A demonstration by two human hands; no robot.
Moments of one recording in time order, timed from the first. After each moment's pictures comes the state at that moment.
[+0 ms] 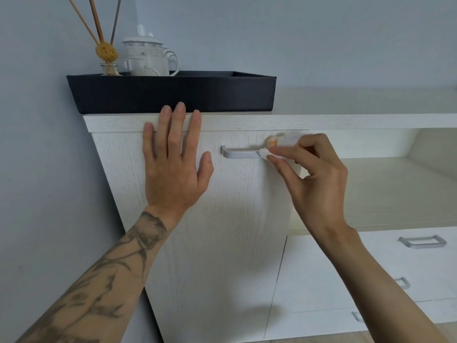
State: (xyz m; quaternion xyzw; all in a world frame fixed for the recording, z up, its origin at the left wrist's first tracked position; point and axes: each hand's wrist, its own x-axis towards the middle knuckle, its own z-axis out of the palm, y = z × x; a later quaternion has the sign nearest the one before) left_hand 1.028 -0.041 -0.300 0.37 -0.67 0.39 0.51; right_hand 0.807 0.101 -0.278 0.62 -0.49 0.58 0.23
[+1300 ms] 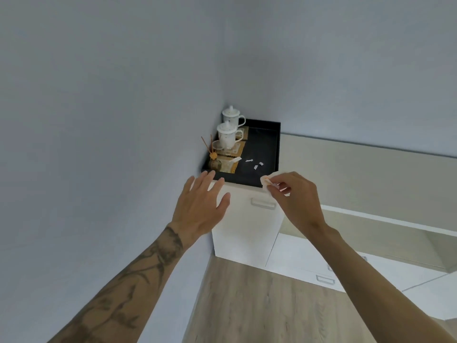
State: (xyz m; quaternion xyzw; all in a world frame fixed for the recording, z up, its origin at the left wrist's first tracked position) left_hand 1.086 0.255 0.093 0.64 -0.76 0.00 0.07; right_hand 0.843 0.252 0.105 0.70 -0.57 0.40 -0.15
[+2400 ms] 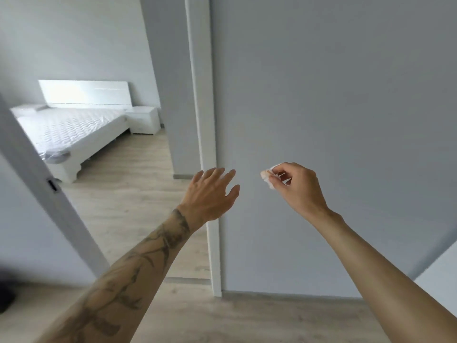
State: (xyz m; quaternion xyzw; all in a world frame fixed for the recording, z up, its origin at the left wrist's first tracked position) left_hand 1.006 1.149 0.294 0.97 -0.23 0.09 0.07; right_hand 0.964 0.918 0.298 0.89 0.03 0.25 -0.38
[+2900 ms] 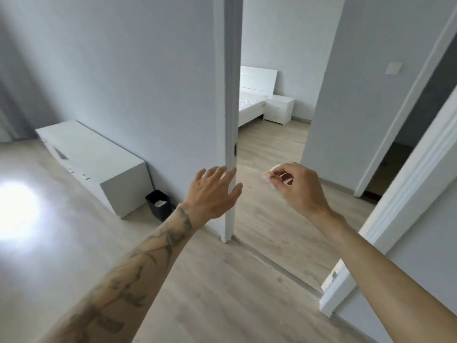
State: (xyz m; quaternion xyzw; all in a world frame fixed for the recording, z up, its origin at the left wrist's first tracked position) left_hand 0.884 1.673 0.273 0.99 0.06 0.10 0.06; right_hand 0.981 1.458 0.275 0.86 0.30 0.12 -0.41
